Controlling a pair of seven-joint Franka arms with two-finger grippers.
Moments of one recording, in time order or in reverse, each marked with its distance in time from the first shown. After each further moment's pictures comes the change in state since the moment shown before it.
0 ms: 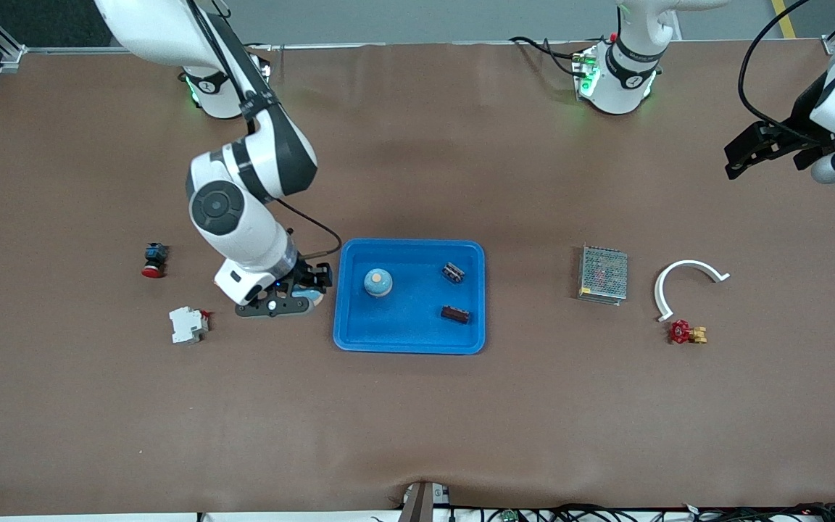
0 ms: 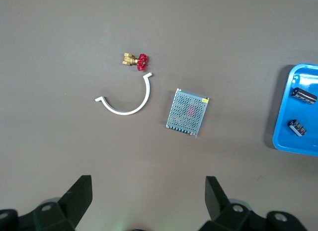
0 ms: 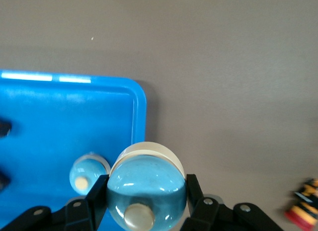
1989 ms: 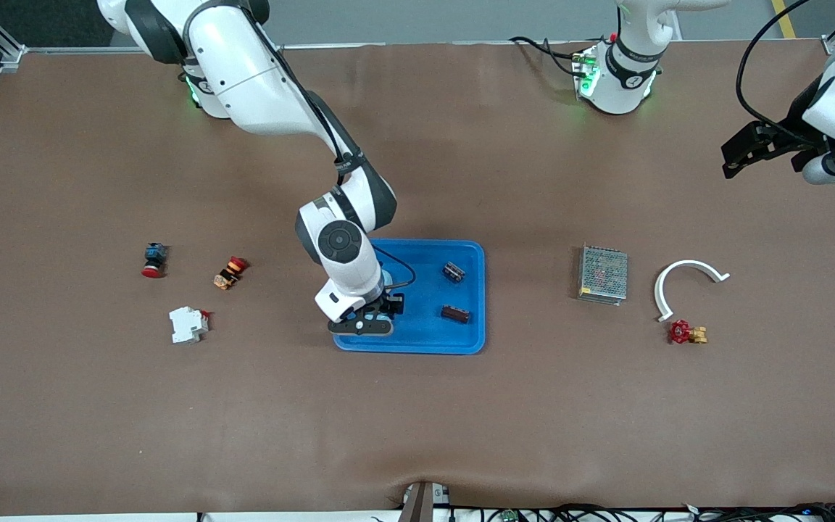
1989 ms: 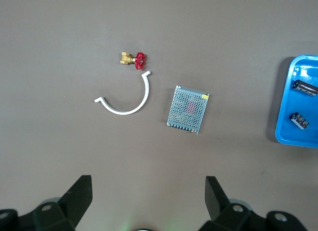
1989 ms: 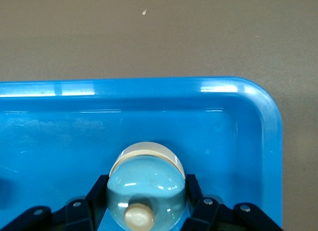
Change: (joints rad) left arm 0.000 0.000 0.001 -0.009 0.000 0.000 0.040; right arm 0.138 0.377 -0.006 0.235 -0.003 0.209 0.200
